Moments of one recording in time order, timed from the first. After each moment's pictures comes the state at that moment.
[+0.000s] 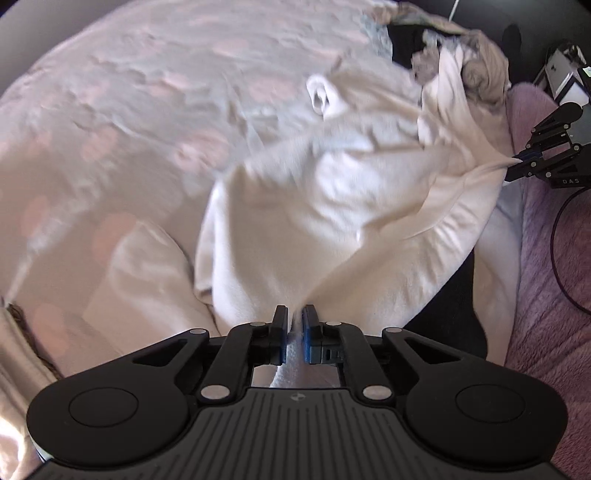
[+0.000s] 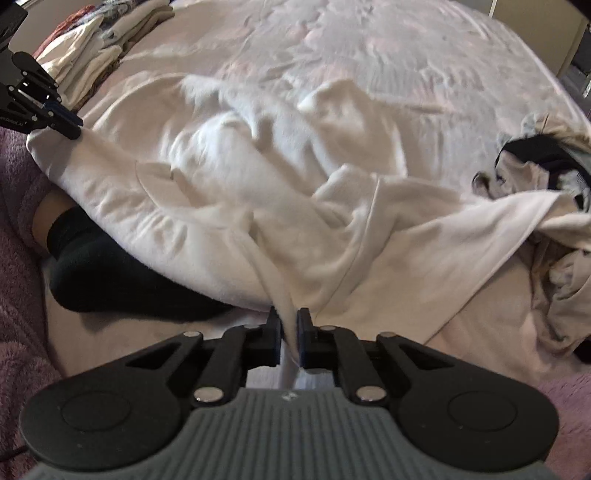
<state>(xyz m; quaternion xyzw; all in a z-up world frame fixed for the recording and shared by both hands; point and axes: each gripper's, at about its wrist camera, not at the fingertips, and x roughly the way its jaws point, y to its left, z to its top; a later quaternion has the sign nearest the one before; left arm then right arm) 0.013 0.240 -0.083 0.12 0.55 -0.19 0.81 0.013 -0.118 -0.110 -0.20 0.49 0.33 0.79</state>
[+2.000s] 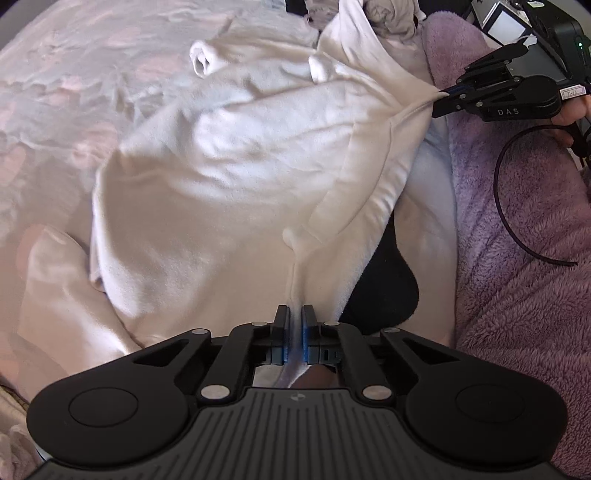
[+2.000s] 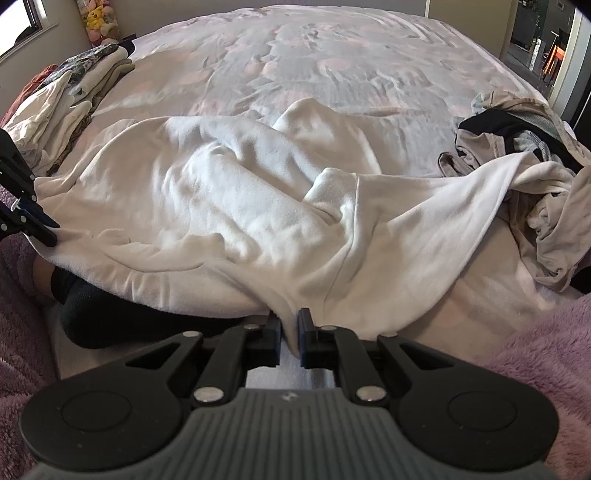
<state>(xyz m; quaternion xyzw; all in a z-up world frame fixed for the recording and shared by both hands) -0.019 0.191 -0.107 0.17 0.58 -0.29 0.74 -0.028 -0.132 -0.112 -0.12 0.47 0.27 0.83</state>
